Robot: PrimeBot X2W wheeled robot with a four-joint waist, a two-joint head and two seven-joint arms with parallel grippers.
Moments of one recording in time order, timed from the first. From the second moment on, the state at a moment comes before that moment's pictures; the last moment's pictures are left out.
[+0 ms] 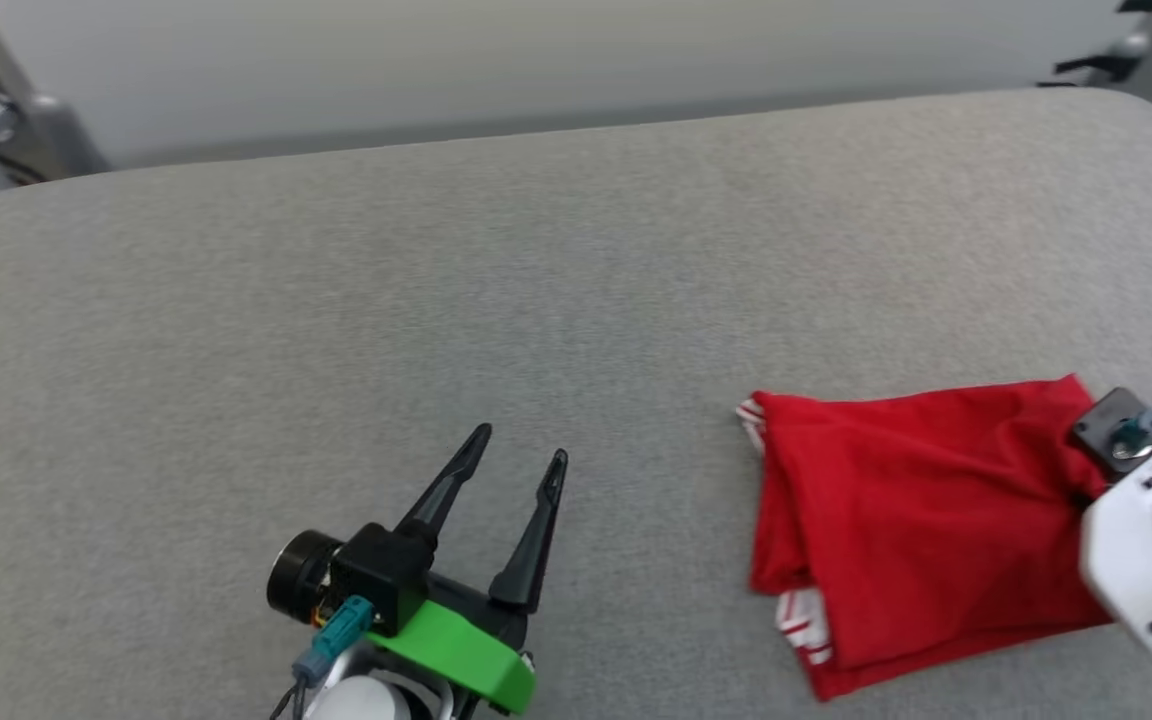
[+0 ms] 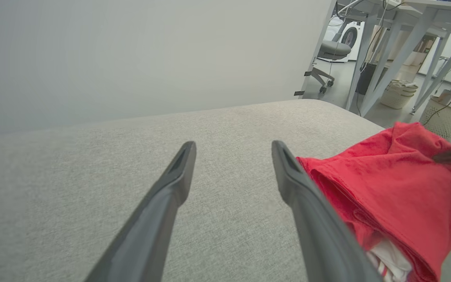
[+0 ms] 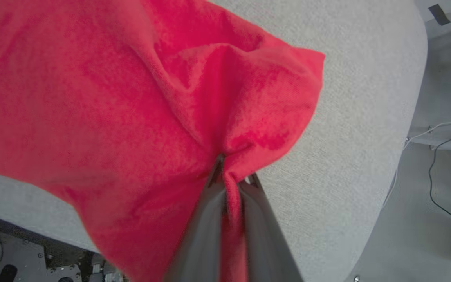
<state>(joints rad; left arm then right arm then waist) -0.08 0.14 -0.35 0.06 -0.24 -0.13 -0.26 -0.23 -0.78 0.45 -0.08 0.41 0.13 0.71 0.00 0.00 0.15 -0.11</state>
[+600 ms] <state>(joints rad) -0.25 0.28 -0.44 -0.06 -0.21 -0.13 -0.25 -0.46 -0.90 0.39 0.40 0.37 0.13 0.29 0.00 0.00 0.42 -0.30</state>
